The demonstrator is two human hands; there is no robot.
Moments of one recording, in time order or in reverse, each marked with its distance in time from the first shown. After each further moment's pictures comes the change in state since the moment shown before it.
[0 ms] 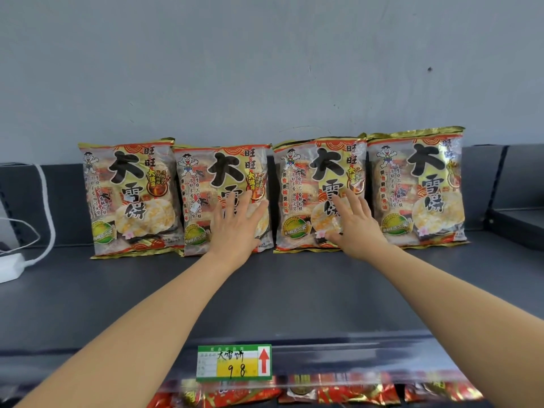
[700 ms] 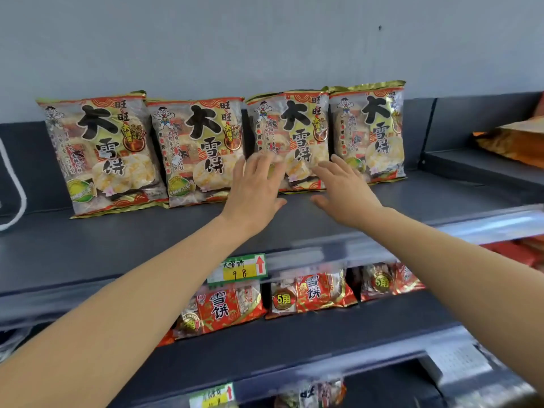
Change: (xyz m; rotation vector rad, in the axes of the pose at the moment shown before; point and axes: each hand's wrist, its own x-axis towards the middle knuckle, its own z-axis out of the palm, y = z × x) left_hand -0.077 0.055 -0.064 -0.201 0.274 0.315; right_hand -0.124 -0.041 -0.049 -0.168 0.047 -0.109
